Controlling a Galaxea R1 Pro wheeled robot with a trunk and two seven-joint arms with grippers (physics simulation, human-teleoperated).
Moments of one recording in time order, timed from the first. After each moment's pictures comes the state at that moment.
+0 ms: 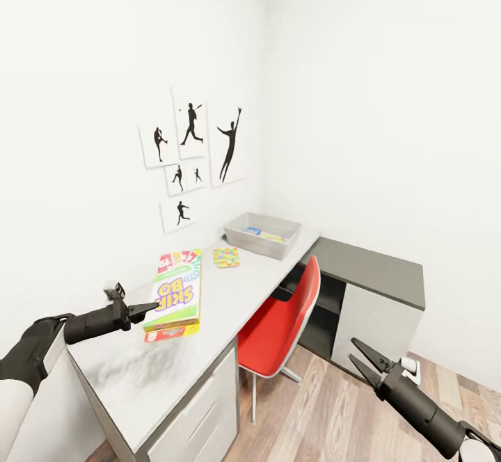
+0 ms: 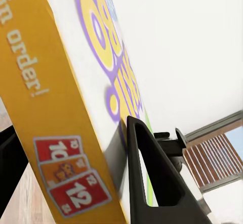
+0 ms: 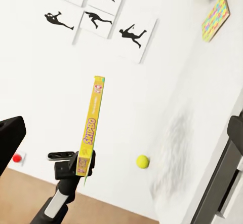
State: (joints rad) left arm -0.71 0.36 0.19 -0.66 0.18 0.89 -1.54; right arm -0.04 0.01 -0.49 -1.47 -0.79 0.92 0.81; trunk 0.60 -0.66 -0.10
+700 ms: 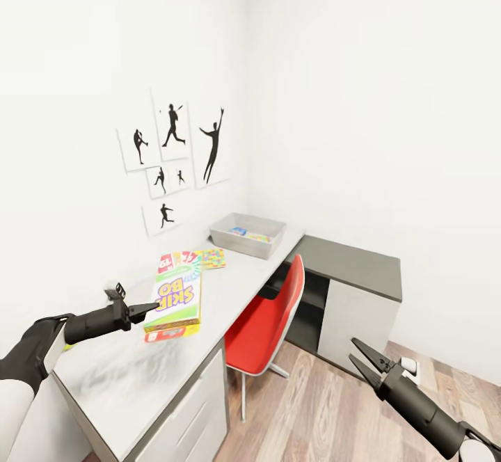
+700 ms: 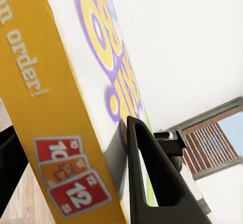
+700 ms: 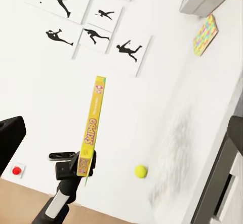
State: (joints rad) left arm -0.71 0.35 0.19 -0.66 0.18 0.89 -1.54; right arm -0.04 0.01 -0.49 -1.47 -0.79 0.92 0.81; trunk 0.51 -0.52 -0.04
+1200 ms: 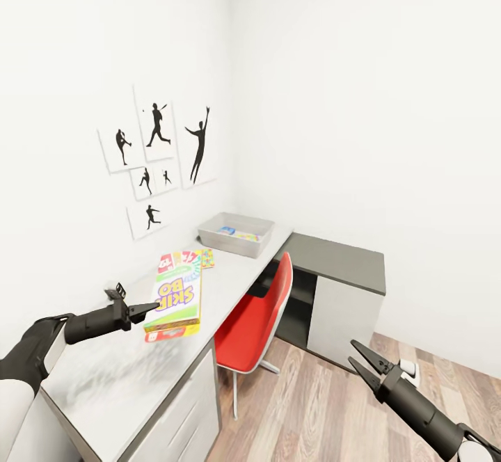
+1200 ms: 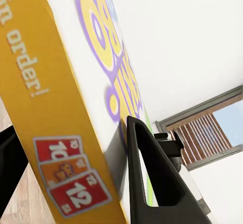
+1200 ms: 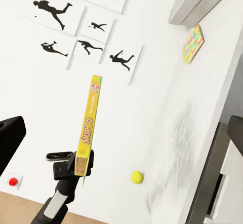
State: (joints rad) left arm -0.71 0.35 0.19 -0.66 0.18 0.88 -1.53; right arm -0.05 0.01 -0.49 -1.45 -0.78 0.91 0.81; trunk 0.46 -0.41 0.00
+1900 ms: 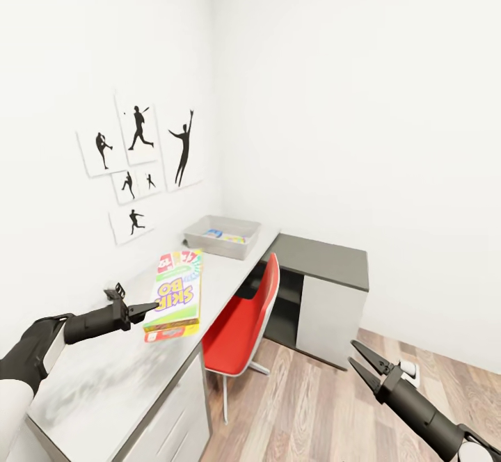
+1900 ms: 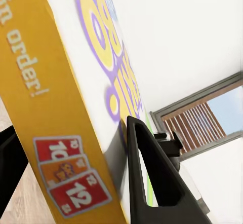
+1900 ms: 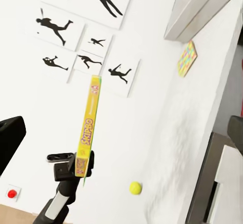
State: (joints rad) left arm -0.71 0.36 0.19 -0.66 0.18 0.88 -1.54; right arm -0.05 0.01 -0.50 -1.44 -0.79 0.92 0.81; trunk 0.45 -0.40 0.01
